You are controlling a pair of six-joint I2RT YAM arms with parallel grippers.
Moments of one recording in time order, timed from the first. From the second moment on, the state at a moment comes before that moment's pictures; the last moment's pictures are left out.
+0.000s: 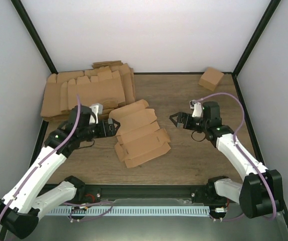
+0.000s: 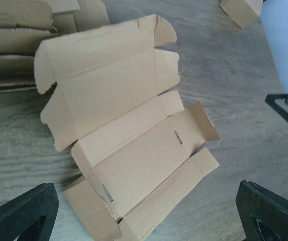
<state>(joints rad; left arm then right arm) -0.48 0.94 0.99 -0.77 0.16 -0.55 0.21 1.14 0.71 -0.22 -0.55 0.45</state>
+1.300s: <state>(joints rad) -0.48 0.88 0.49 -0.37 0.24 -0.69 0.47 1.47 0.79 -0.21 -0.24 0.34</state>
